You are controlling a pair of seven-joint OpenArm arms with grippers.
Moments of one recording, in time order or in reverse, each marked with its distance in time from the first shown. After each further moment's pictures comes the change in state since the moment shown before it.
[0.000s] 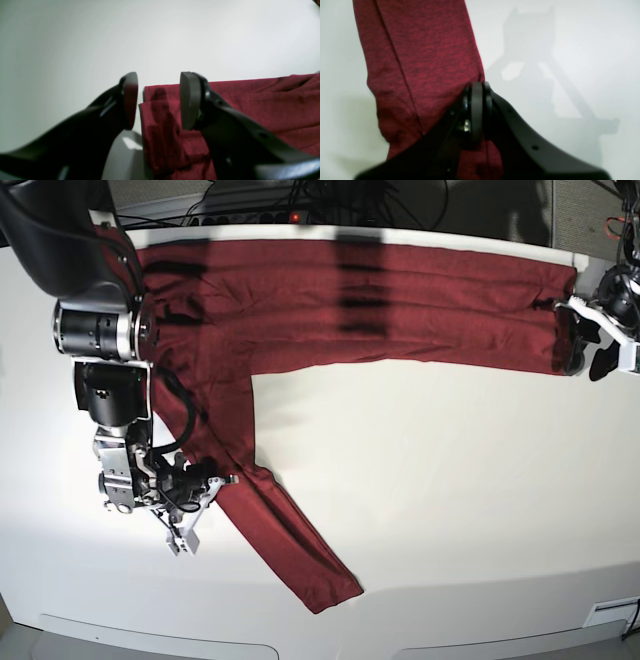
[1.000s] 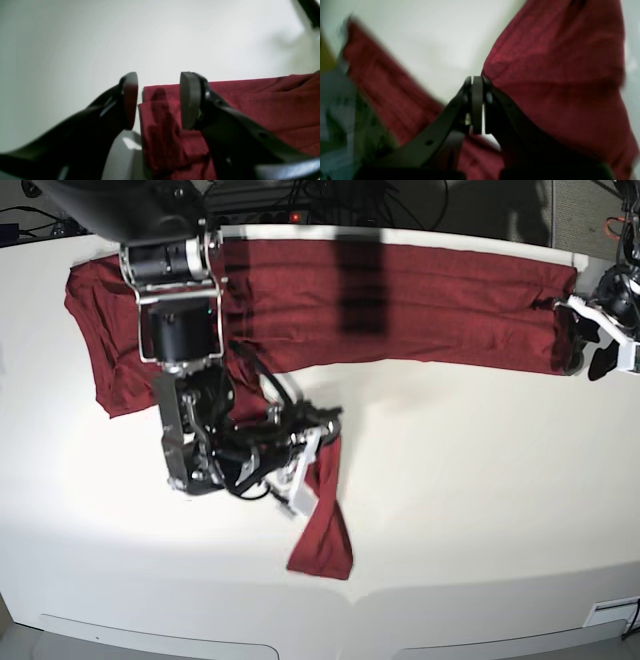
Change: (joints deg) left arm 0.0 0.0 0.0 0.0 0.0 0.0 0.0; right arm -16.1 -11.9 -5.1 35.5 34.0 2.6 -37.0
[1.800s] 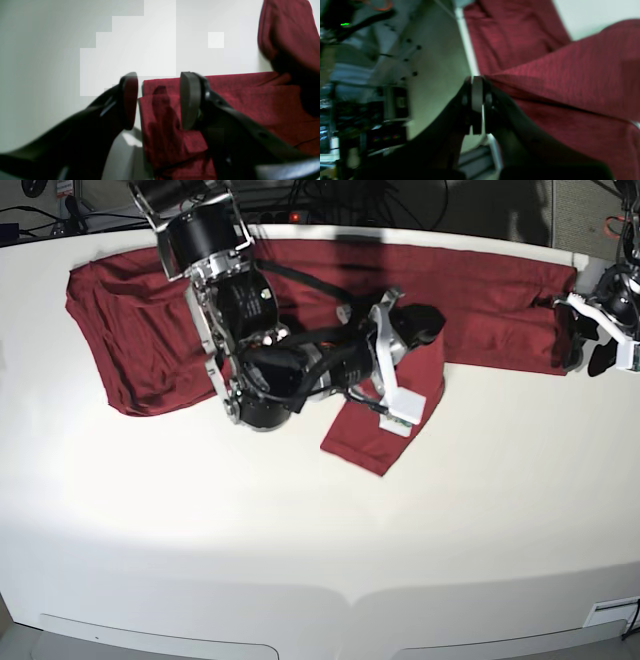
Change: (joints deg) left arm 0.1 0.0 0.0 0.0 0.0 0.0 1.7; right arm -15.8 -1.4 -18.9 28.4 26.3 0.1 -10.8
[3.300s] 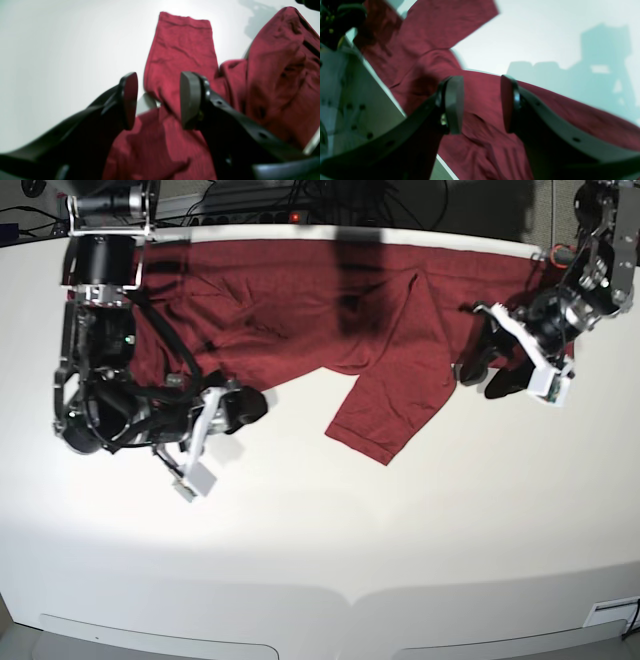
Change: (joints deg) left arm -10.4 0.0 21.4 0.0 -6.1 -1.8 3.1; right arm 1.7 16.5 28.8 0.0 -8.5 -0.1 -0.6
